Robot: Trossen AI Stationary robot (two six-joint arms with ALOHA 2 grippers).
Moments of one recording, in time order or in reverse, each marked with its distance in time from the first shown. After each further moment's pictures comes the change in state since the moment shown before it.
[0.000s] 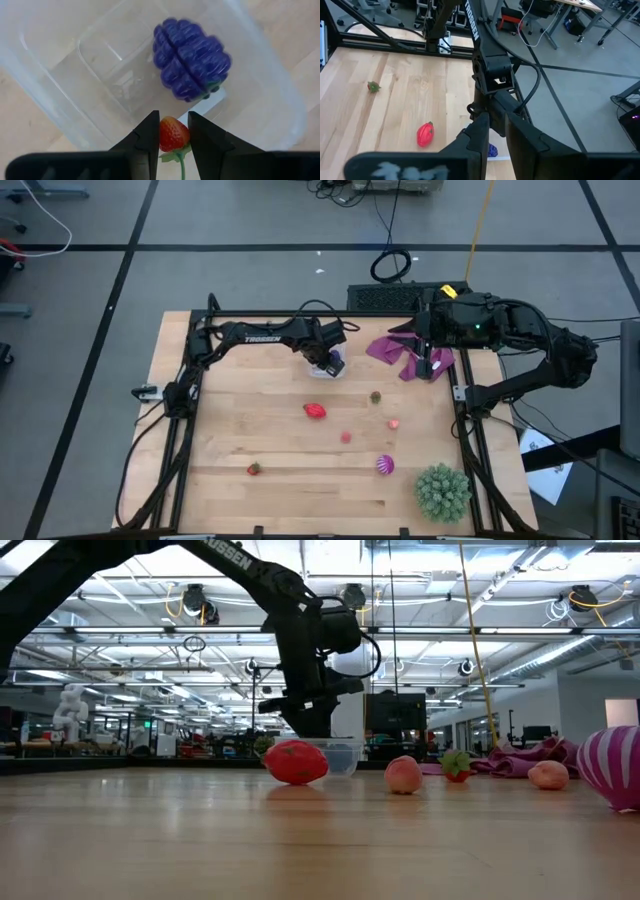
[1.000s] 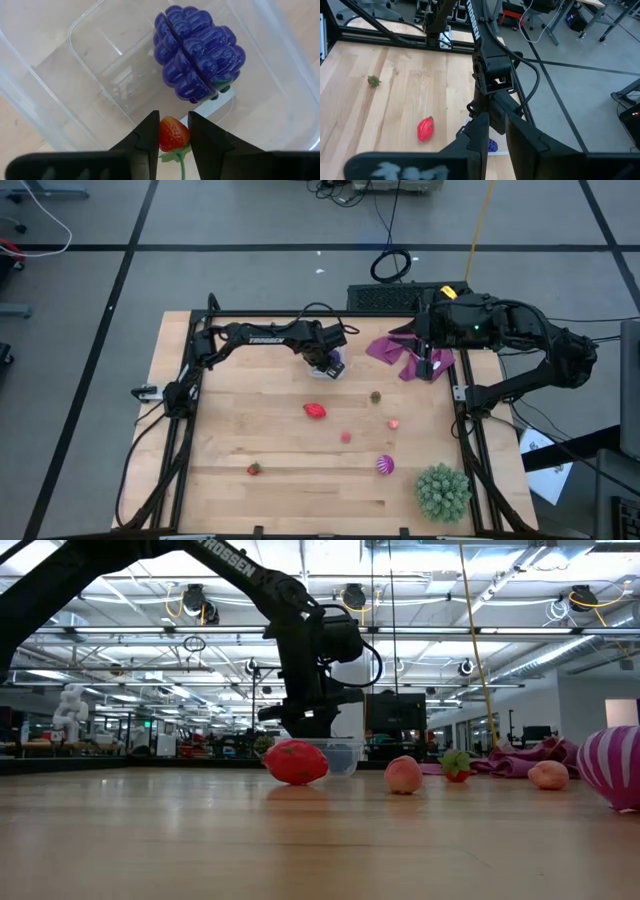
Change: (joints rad) left arm 0.000 0.033 0.000 0.006 0.008 -0.014; right arm 0.000 0.000 0.000 -0.028 0.000 0.000
